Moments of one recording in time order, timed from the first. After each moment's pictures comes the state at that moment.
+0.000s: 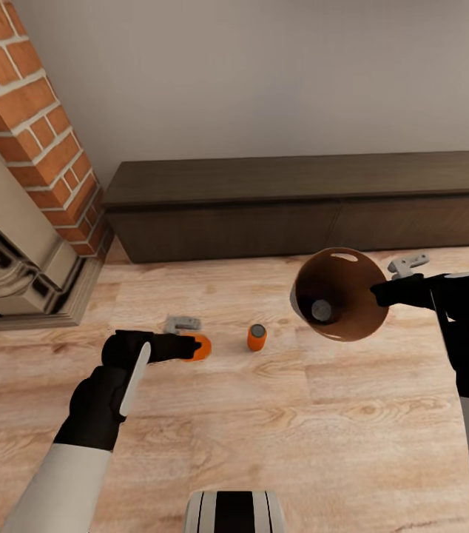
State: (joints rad) left arm -0.67 -0.07 -0.08 -1.35 -0.01 1.05 -0.30; right arm -0.87 -0.33 -0.07 -1.49 0.43 1.04 0.69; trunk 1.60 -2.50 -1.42
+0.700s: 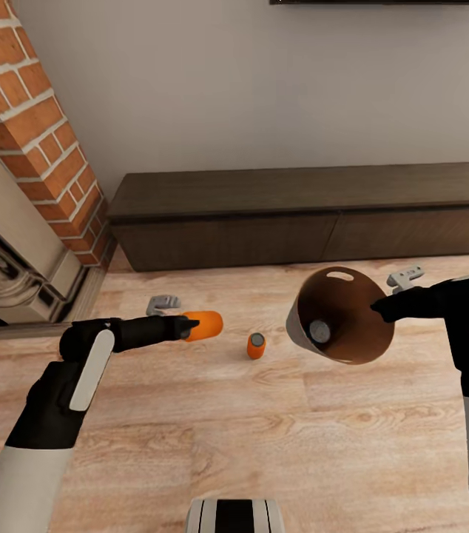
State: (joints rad) left arm -0.68 0.09 -0.08 -1.50 0.41 1.05 -0.39; right arm -0.86 -0.31 -0.14 -1.50 0.85 1.04 1.21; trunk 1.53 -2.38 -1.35
